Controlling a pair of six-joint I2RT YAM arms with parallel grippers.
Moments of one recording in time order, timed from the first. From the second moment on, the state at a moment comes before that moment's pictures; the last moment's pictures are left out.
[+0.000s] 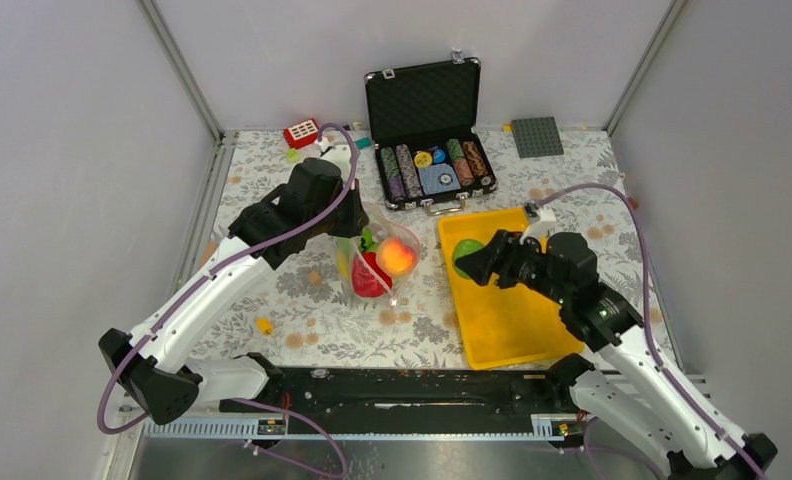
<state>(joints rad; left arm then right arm) -0.65 1.23 1.33 -0.73 -0.06 -0.43 0.53 0.67 0.69 -0.39 -0.20 0.65</state>
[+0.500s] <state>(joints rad) -0.65 1.23 1.33 -0.73 -0.06 -0.44 0.82 1.07 1.03 -0.10 -0.28 0.52</state>
